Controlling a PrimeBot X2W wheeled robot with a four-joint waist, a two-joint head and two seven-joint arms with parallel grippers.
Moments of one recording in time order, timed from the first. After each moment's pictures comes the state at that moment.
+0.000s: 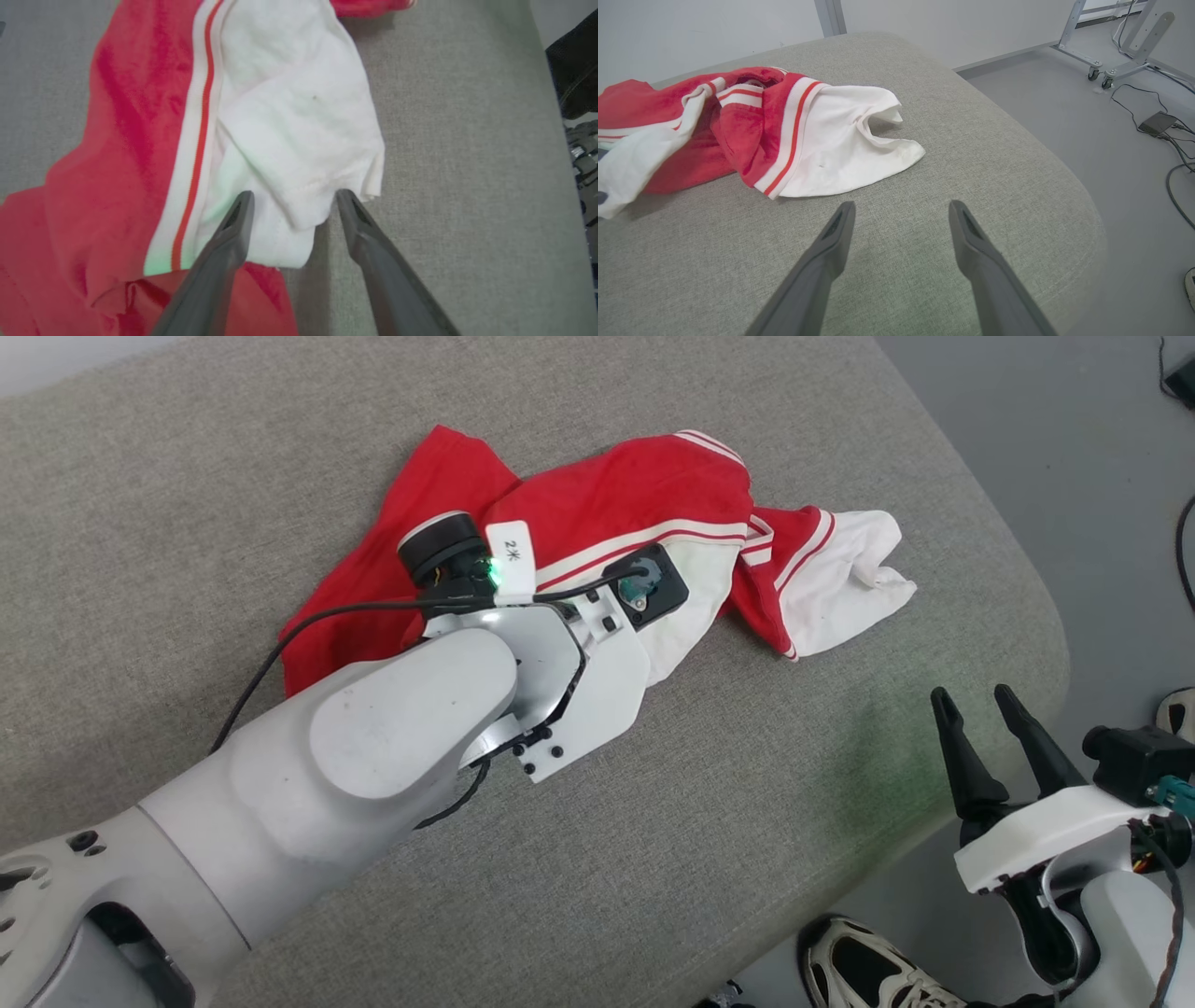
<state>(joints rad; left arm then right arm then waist) -1.14 0.35 -1.28 0.48 -0.67 -0.13 0.58 -0.30 -0.31 0.20 0.49 0.60 0.13 -0.24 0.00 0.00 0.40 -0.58</state>
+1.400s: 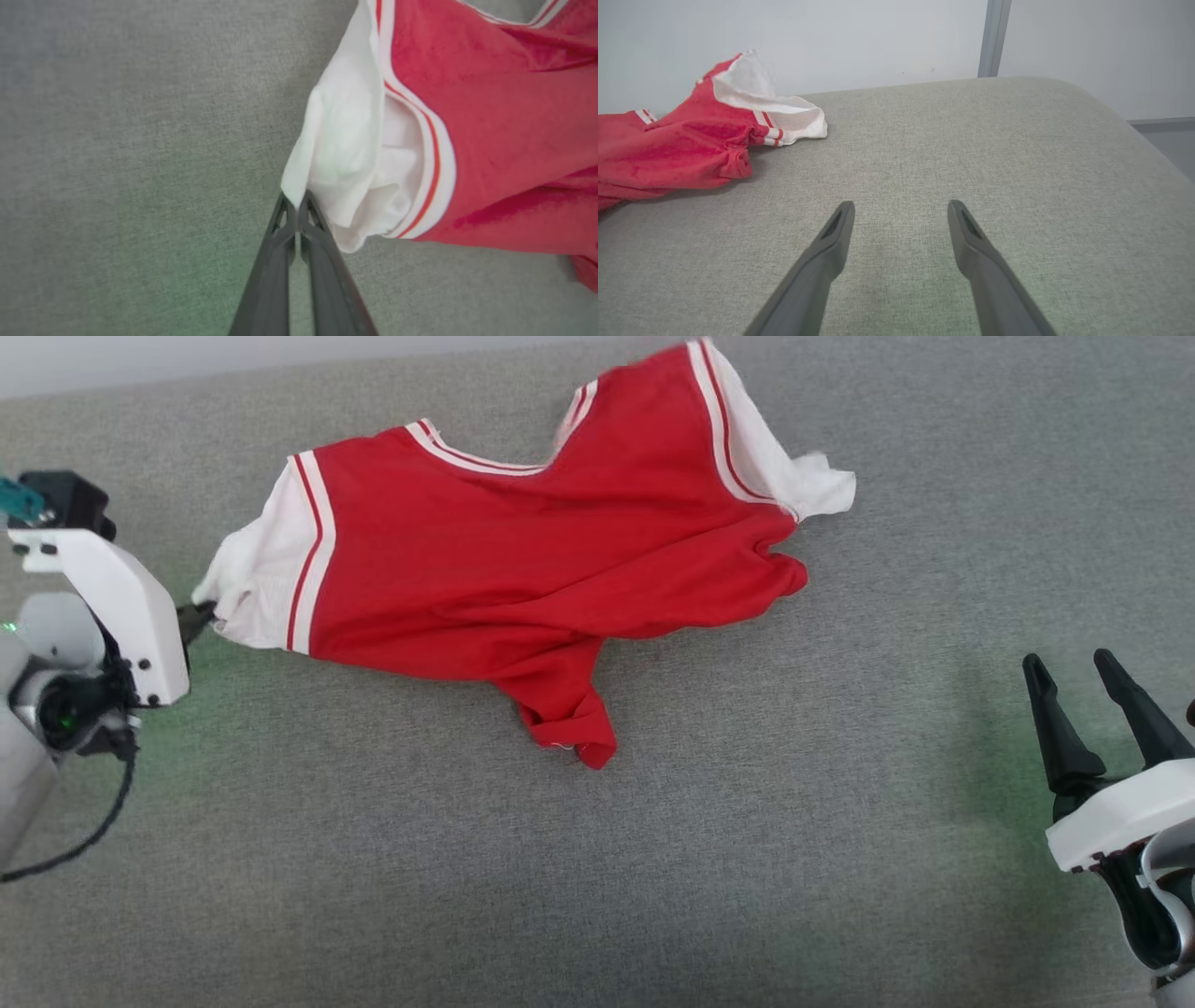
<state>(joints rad) -1.09 0.73 -1.21 0.87 -1.44 -0.13 0.31 -0.24 -0.39 0.06 0.29 0.53 0.13 -0.10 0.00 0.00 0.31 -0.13</state>
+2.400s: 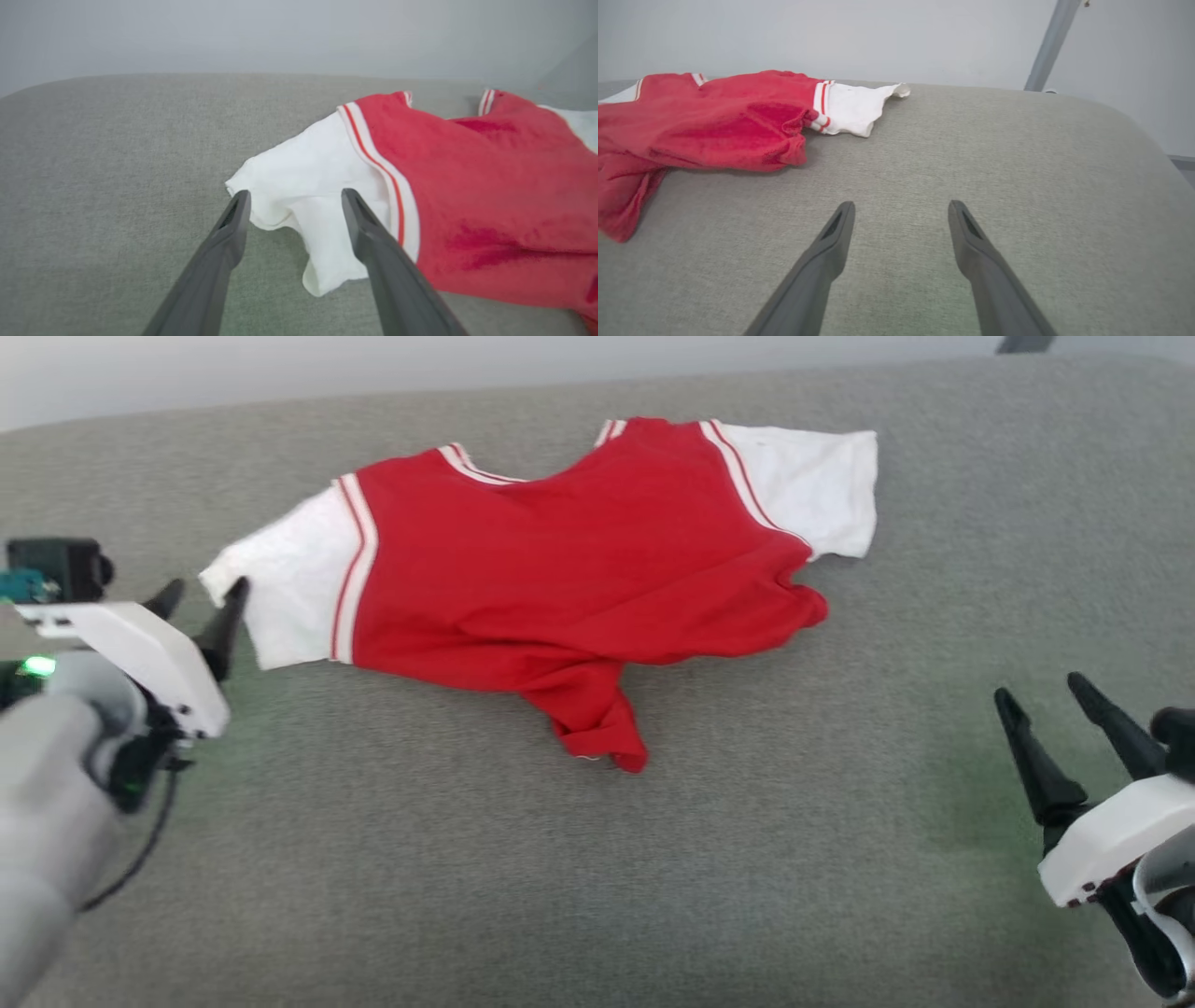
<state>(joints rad) -0.99 0.65 -1.18 0.96 -1.39 -0.13 -0.13 -0.17 -0.42 0.06 0.14 0.46 0.13 0.05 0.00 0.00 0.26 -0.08</state>
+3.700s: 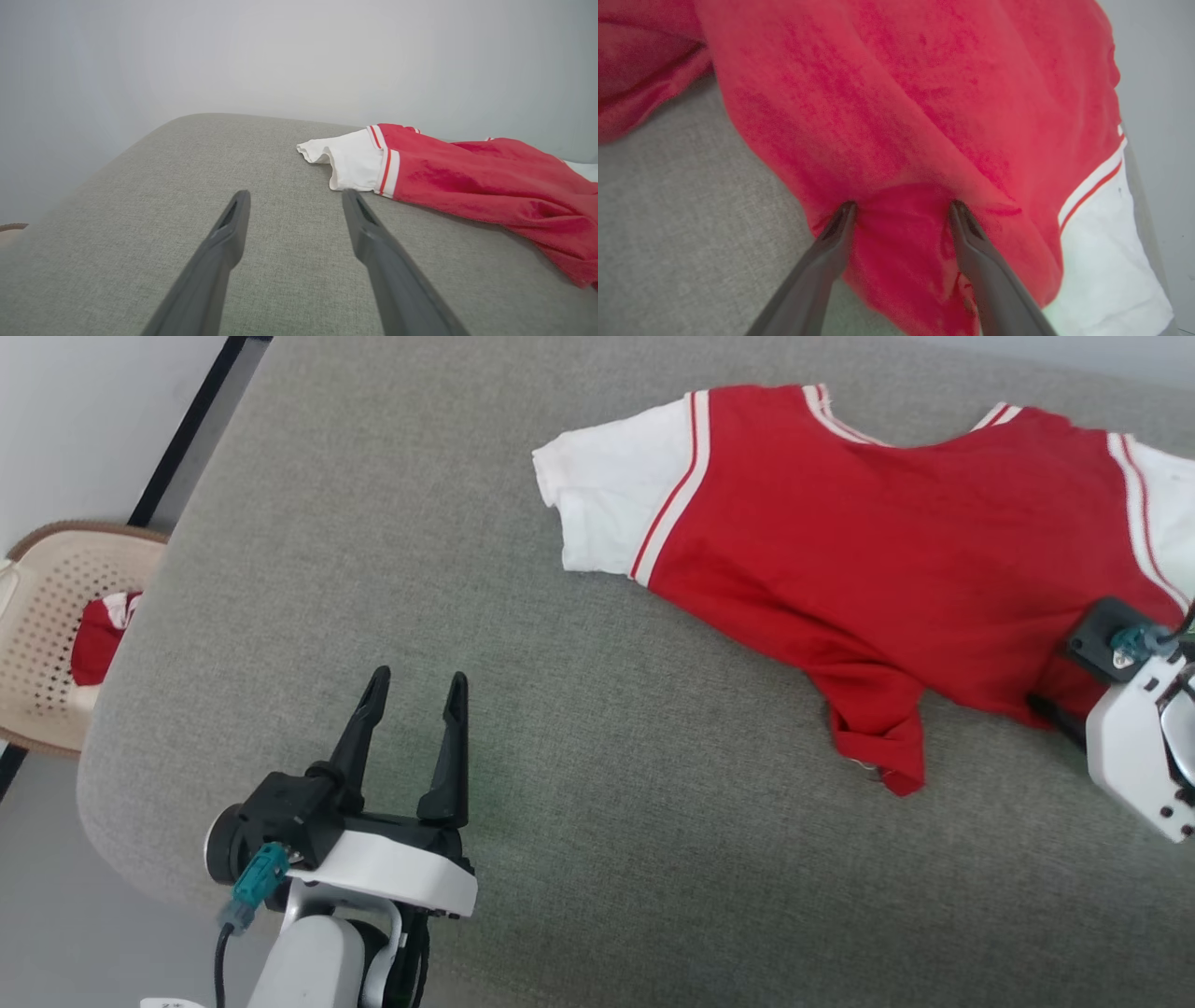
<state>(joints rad) -0.19 0.08 -0.18 0.17 -0.25 -0.07 -0.26 -0.82 -0.99 1.05 0.21 0.62 0.13 0.35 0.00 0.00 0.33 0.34</state>
